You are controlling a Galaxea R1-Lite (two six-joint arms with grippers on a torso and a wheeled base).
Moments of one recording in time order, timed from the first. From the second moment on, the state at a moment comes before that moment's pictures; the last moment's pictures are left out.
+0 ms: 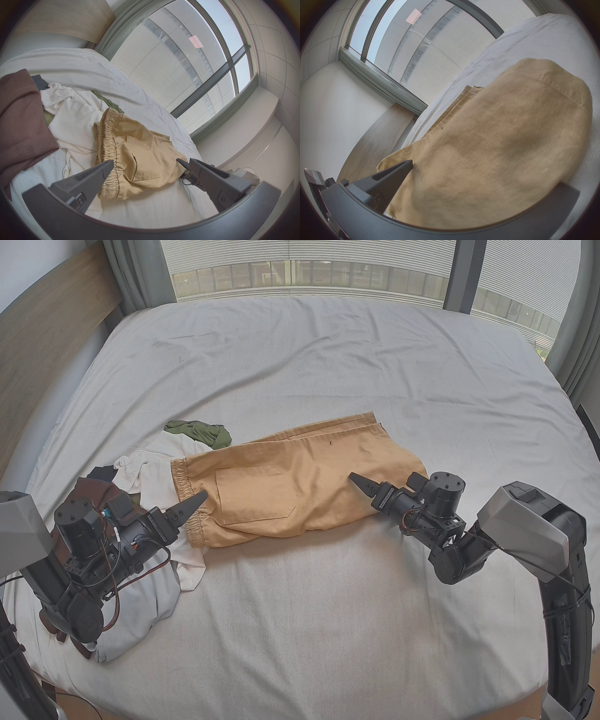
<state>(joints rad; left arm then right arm) -0.17 1.99 -0.45 -1.55 -0.35 -0.60 0.34 2.50 -1.28 -1.22 0.23 0.67</state>
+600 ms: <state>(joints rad) -0.17 2.00 -0.45 -1.55 -0.35 -0.60 0.37 2.57 -1.34 -1.30 0.15 0.66</state>
